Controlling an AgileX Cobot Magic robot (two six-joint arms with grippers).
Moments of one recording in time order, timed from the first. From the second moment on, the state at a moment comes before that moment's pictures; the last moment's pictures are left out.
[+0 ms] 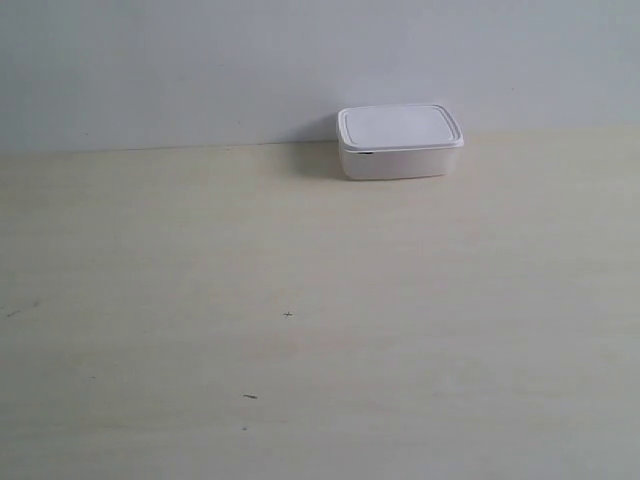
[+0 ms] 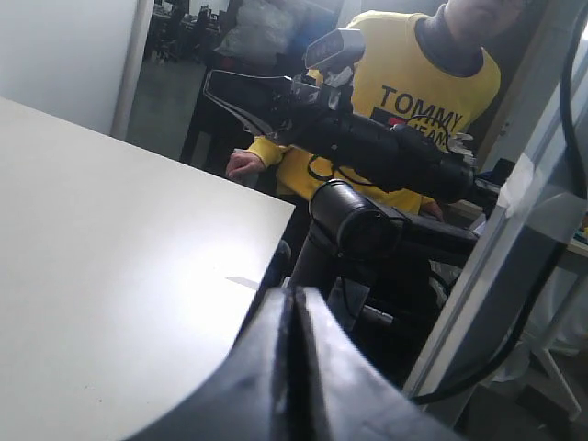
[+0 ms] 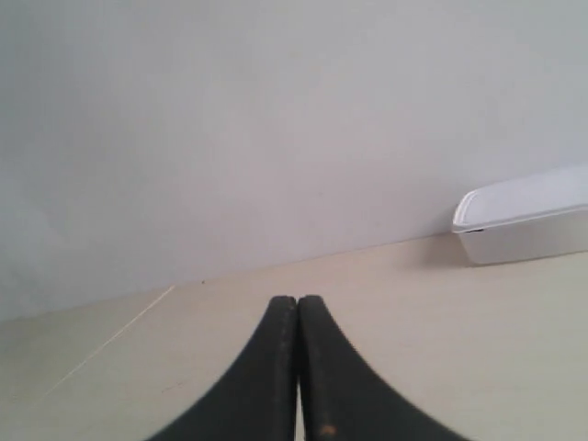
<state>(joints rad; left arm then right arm) -0.57 0.01 -0.01 1.62 -0.67 -1.99 0.57 0.01 0.00 1.14 0.01 -0.72</state>
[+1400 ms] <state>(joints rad) 0.11 0.01 -0.01 1.62 -0.69 -1.99 0.11 0.01 0.00 1.17 0.40 -0.73</state>
